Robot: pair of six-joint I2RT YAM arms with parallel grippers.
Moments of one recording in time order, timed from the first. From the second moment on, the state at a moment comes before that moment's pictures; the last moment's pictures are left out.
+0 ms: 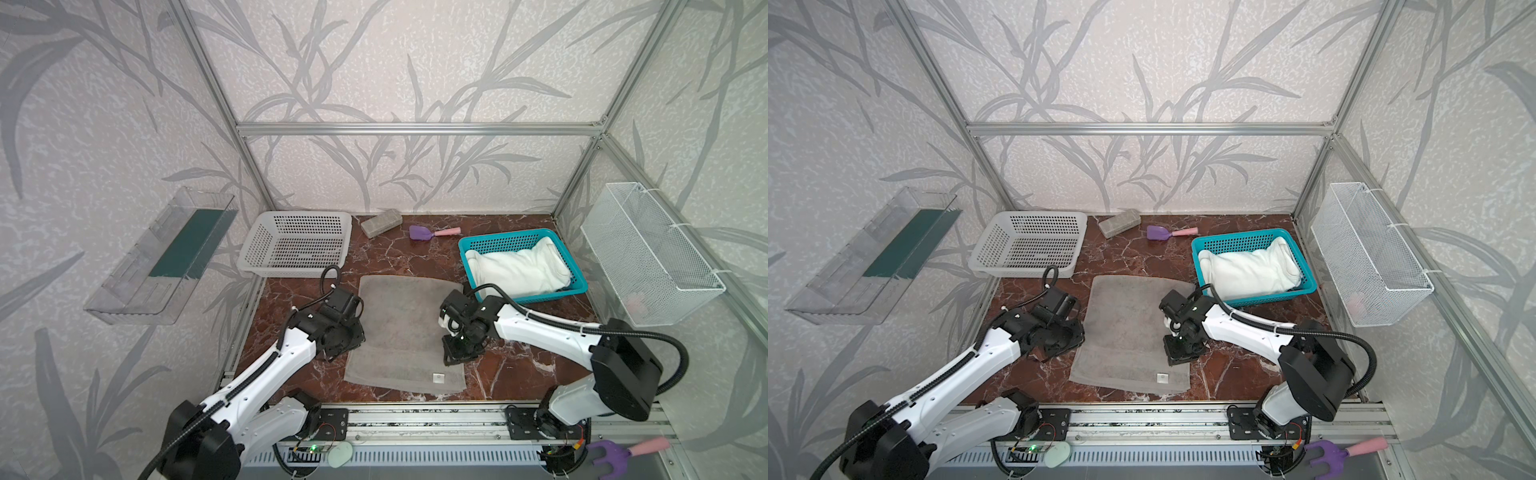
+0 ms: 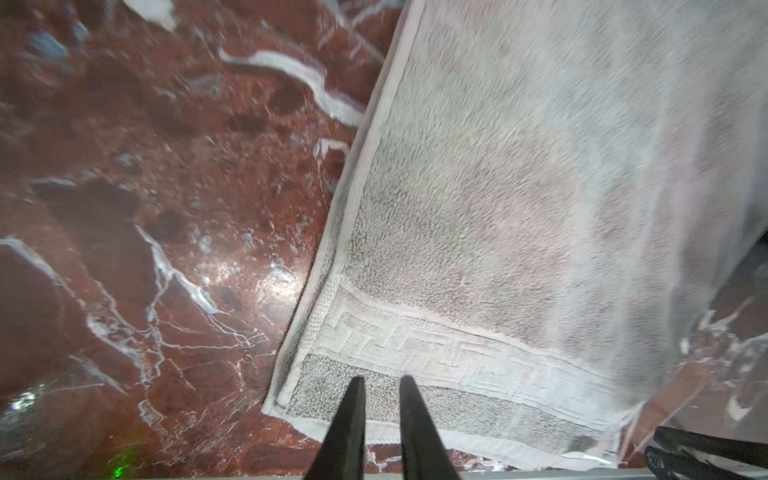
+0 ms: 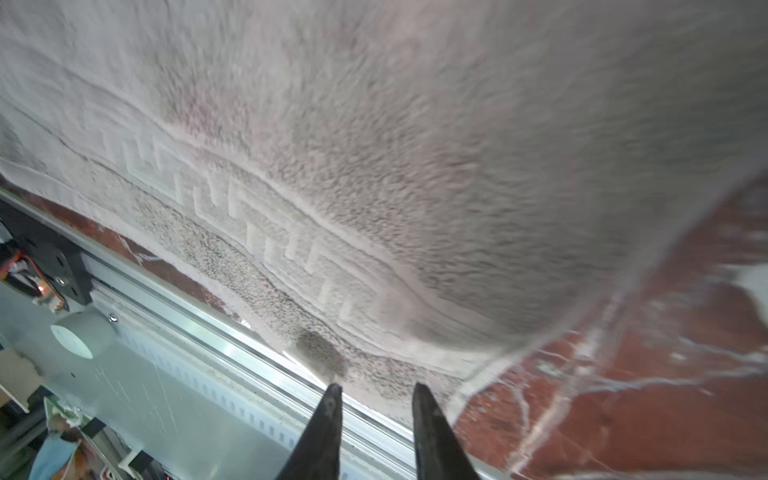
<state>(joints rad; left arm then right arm) -0.52 1.07 0.68 -0.88 0.05 -0.89 0.88 1.53 0.91 -0.80 -0.36 0.58</state>
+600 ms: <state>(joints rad) -0.69 0.91 0.68 -0.98 -0.08 -1.04 0.90 1.65 1.21 -0.86 -0.23 0.47</state>
